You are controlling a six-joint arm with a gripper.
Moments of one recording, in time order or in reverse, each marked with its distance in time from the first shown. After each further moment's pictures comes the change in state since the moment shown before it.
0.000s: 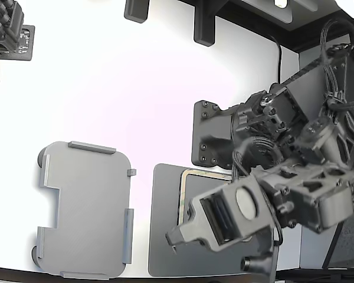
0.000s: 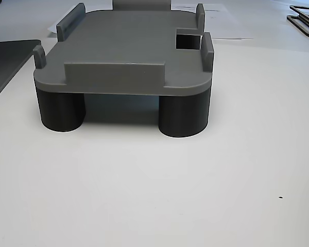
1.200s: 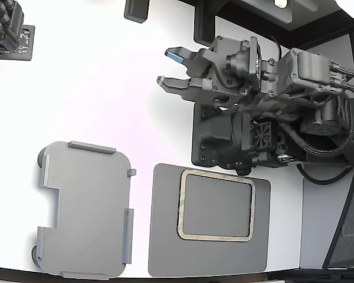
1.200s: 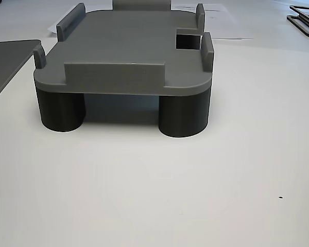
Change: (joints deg) arm -54.8 30.5 18.0 6.5 -22.2 65.7
